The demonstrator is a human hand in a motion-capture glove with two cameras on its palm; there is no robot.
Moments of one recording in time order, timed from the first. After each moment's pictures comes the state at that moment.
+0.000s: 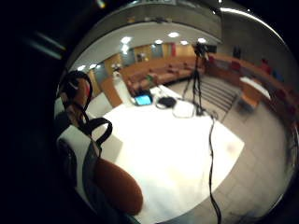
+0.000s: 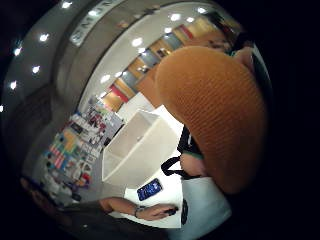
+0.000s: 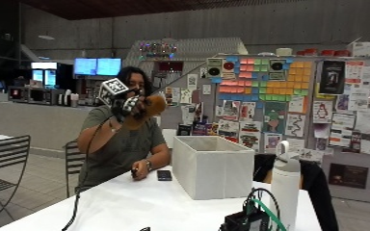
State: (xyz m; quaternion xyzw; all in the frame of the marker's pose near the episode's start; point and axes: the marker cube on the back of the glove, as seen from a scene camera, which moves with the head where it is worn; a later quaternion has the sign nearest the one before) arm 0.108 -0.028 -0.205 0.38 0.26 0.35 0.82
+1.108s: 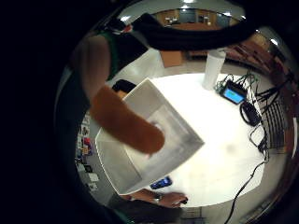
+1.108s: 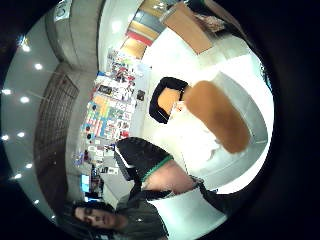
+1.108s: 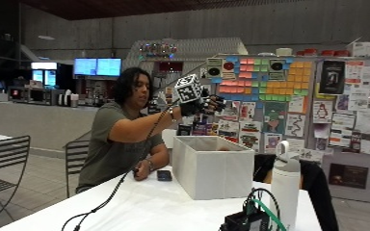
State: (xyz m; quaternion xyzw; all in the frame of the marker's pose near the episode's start) arm 0.168 -0.327 -0.135 0.11 0.02 0.27 0.96
